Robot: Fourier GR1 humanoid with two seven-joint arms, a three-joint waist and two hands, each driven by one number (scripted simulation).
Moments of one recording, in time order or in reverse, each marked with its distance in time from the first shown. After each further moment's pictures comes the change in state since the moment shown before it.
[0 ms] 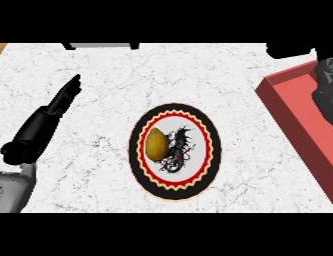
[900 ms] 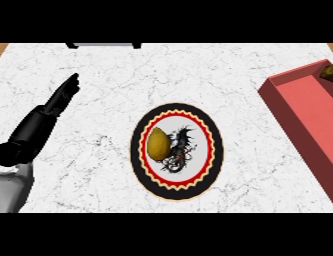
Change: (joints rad) left arm 0.003 -0.011 0.032 -0.019 -0.006 -0.043 -0.003; right arm 0.257 -0.237 -0.256 0.219 -0.293 0.398 -0.328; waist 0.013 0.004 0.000
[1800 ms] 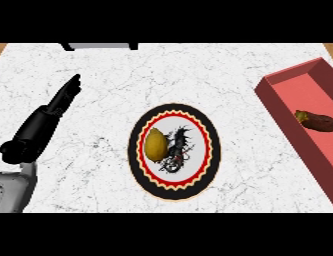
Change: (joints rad) left arm -0.003 -0.028 0.014 0.016 -0.028 -0.003 0.009; right arm 0.023 0.098 -0.390 0.057 -0.326 -0.102 -0.380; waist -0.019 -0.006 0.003
